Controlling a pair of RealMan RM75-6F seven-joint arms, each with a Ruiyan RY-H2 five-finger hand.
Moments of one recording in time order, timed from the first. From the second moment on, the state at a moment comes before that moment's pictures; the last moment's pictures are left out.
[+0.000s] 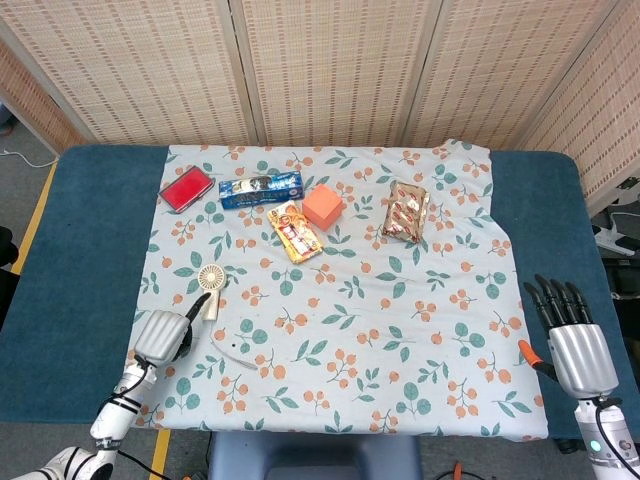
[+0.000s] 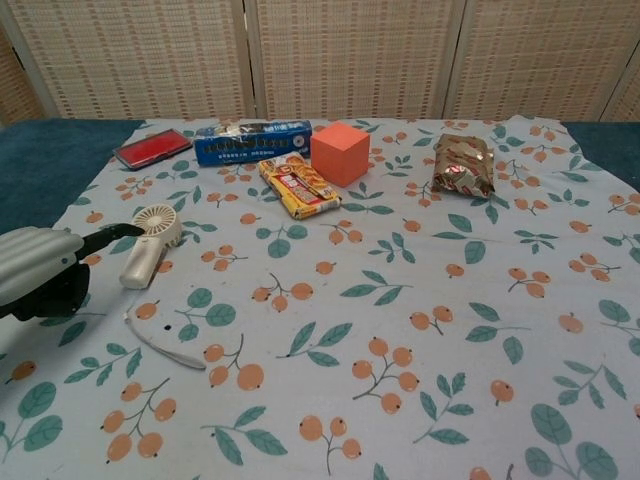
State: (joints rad) left arm -0.41 -1.66 -0.05 -1.12 1.51 1.14 0.13; right arm 0.09 -1.18 0.04 -1.57 -1.58 1.52 -0.10
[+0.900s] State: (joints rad) left arm -0.44 -1.69 -0.04 -1.05 1.45 1.10 0.14; right arm 0.08 -1.18 0.05 -1.58 -1.58 1.52 -0.10
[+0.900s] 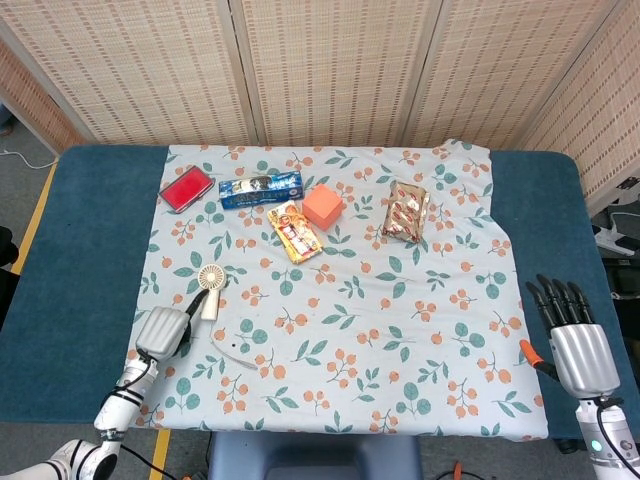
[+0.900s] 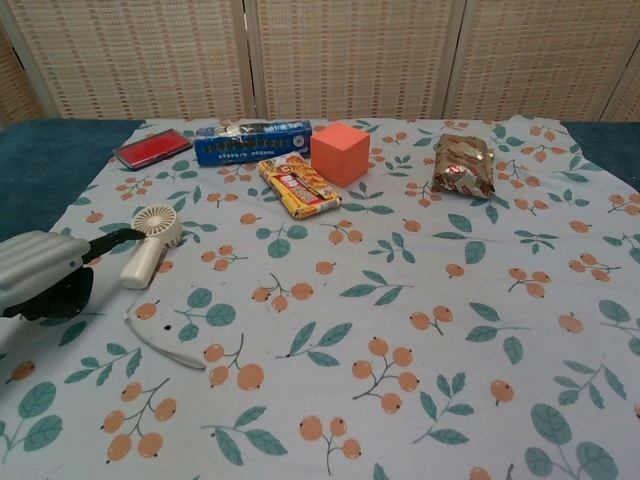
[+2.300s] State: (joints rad) left arm -0.44 -1.70 -0.01 -1.02 1.46 1.11 0.12; right arm 0.08 -1.17 0.05 -1.60 -1.57 1.51 -0.12
